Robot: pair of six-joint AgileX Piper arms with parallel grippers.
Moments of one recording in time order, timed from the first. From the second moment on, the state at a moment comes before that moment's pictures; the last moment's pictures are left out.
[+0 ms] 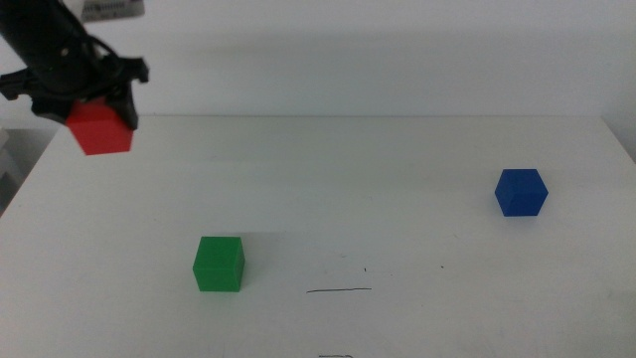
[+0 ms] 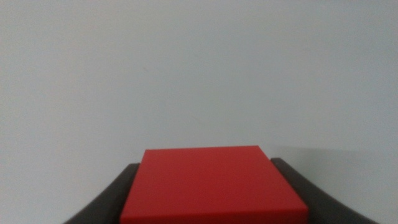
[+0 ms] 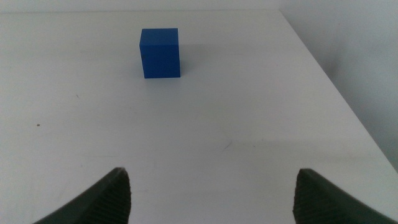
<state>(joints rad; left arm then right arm) -0.01 1.85 -1.77 -0.10 1.24 -0.08 -0.05 -0.01 0.02 -0.06 0.37 0.07</state>
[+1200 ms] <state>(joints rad) -0.65 2.04 -1.73 -0.02 1.10 -0.56 -0.05 -0.01 0.02 -0.06 0.37 0.07</state>
